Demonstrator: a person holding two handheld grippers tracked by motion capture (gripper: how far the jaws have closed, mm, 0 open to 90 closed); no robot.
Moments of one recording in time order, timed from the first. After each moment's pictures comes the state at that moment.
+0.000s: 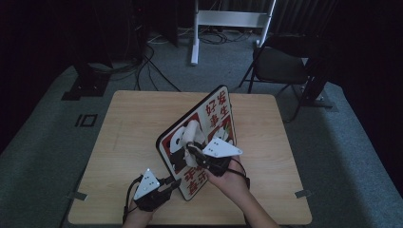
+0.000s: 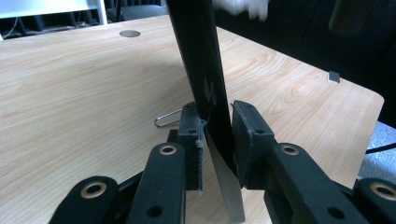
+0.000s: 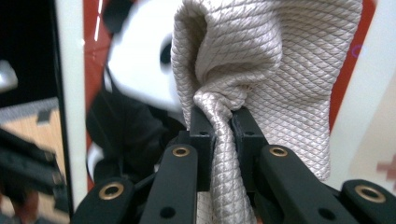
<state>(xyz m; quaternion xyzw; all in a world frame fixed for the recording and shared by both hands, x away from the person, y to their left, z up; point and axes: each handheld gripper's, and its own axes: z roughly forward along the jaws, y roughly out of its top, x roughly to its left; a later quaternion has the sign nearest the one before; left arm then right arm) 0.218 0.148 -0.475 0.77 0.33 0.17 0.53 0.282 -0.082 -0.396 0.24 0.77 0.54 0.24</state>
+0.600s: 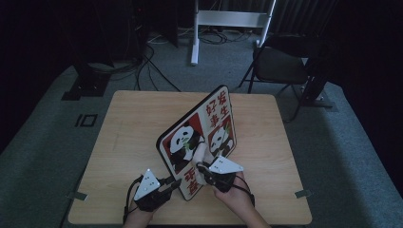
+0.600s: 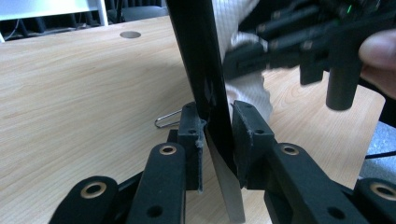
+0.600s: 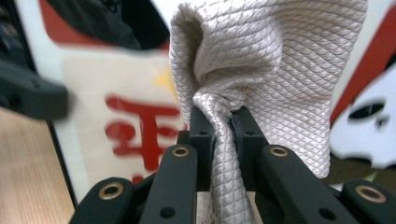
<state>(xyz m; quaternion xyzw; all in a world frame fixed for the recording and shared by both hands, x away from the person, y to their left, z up) 0.217 0.147 -0.475 0.76 0.33 0.17 0.53 0.270 -0.105 -0.473 0.28 0.80 0.49 0.21</state>
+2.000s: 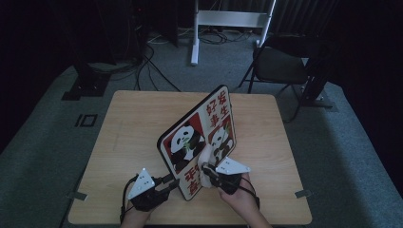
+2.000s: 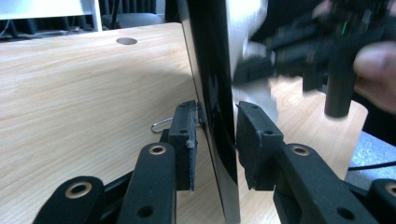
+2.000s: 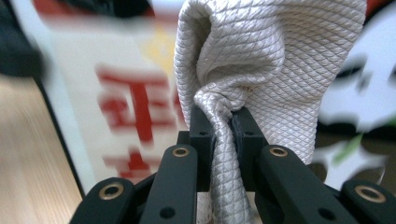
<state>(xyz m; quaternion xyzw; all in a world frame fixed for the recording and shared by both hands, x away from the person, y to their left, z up) 0.216 0.158 -0.471 0.75 0.32 0.16 0.55 0.267 -0.120 -0.469 0.30 0.79 0.49 0.19</state>
